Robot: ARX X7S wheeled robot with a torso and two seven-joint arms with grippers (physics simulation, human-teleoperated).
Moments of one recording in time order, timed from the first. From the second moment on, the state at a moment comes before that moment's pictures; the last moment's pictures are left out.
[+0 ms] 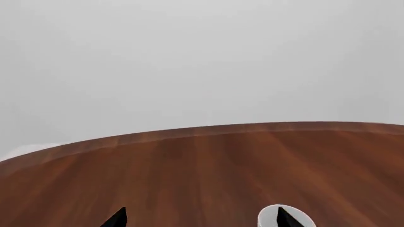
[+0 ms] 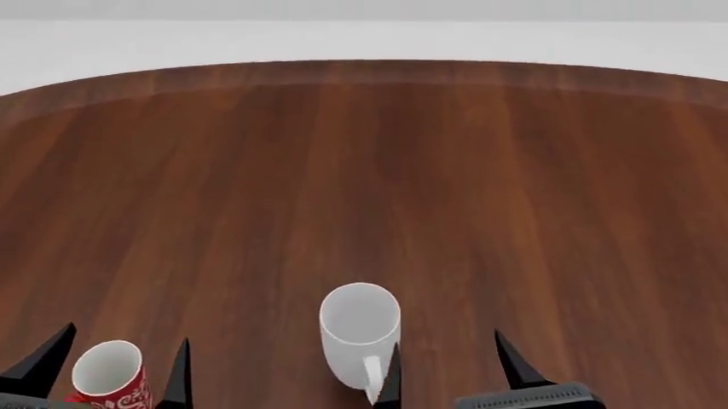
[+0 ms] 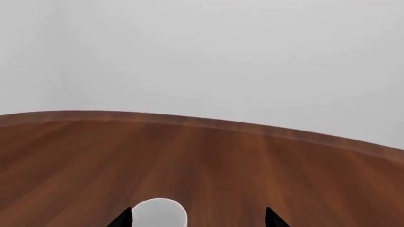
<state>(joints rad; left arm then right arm) -0.01 -0.17 0.18 0.52 -0.14 -0.40 -0.15 0.08 0.20 -0.19 -0.28 0.14 0.26 0.08</state>
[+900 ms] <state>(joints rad) -0.01 -0.18 0.17 0.49 -0.16 -0.38 -0.21 0.07 0.18 -0.21 -0.30 0.30 0.45 0.08</state>
